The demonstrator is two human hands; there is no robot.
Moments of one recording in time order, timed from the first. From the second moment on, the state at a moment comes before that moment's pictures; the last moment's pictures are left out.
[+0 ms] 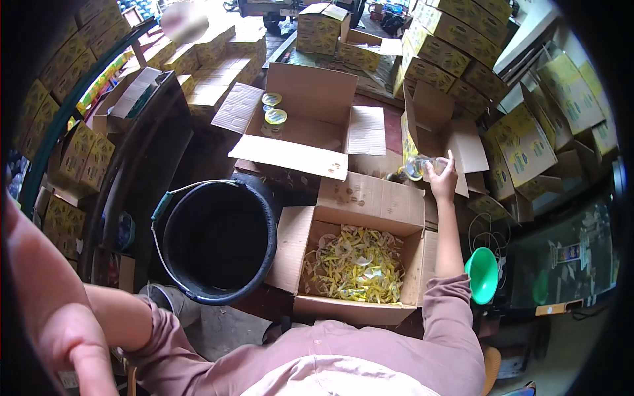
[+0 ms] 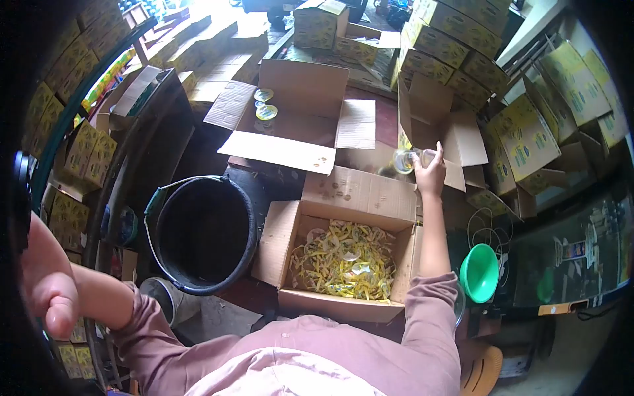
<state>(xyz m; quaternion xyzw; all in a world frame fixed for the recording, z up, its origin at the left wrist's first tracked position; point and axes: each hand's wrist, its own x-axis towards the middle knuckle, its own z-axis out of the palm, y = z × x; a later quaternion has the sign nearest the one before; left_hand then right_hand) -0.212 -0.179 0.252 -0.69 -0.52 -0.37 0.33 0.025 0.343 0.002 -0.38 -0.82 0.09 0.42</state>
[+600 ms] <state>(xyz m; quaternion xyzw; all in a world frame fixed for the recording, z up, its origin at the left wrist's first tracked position) -0.257 -0.167 0.265 -0.71 -0.50 -0.33 0.36 0.001 0.403 -0.093 -0.44 -0.87 0.14 0.15</state>
